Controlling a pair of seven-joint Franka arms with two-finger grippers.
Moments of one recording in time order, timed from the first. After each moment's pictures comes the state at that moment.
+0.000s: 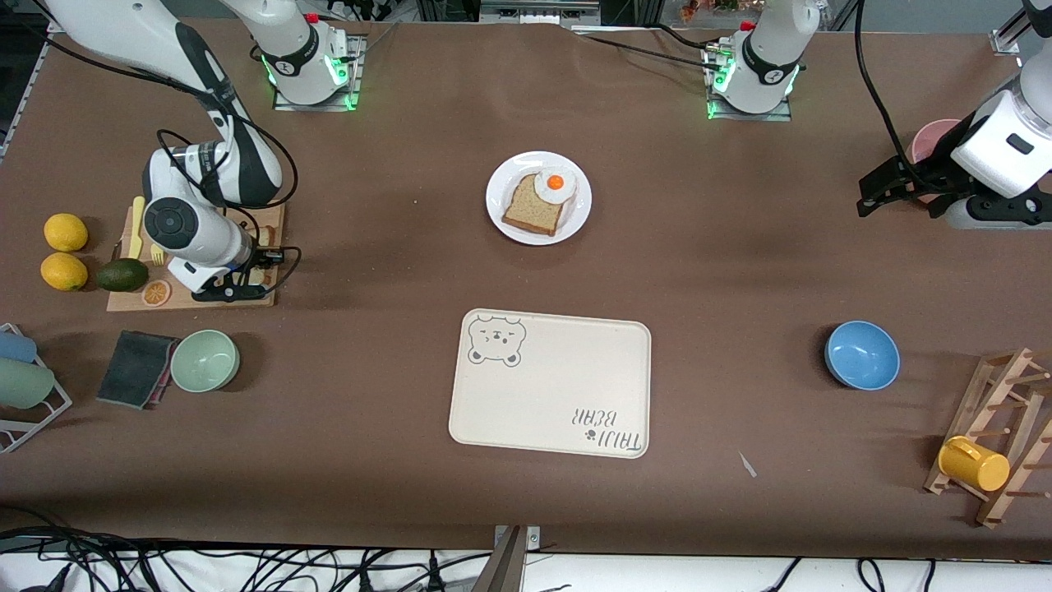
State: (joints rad) left arm 0.07 -0.01 -0.13 -1.63 -0.03 1.61 -0.08; right arm 0.03 0.33 0.00 -2.25 -0.22 2.37 0.12
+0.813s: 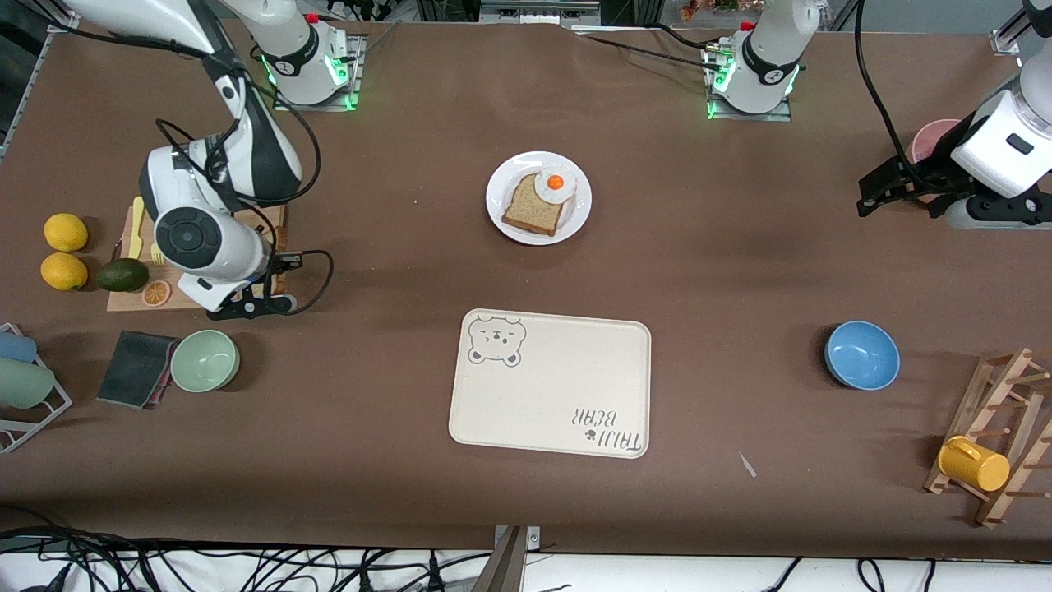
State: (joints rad) left arm 0.07 -0.01 -0.13 -1.63 -0.03 1.61 -0.08; right arm 0.06 0.32 0.21 -1.86 -0.22 1.87 0.20
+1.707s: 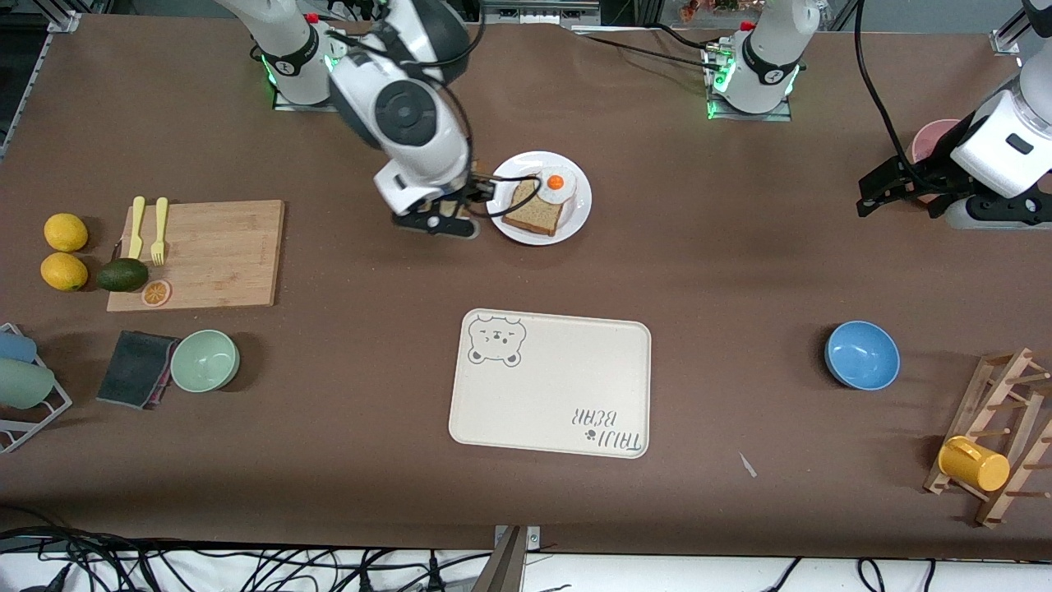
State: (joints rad) left arm 0.07 -0.01 -0.13 -1.63 -0.03 1.61 -0.08; right arm 0.33 0.37 0.49 -1.72 0.02 1.94 1.02
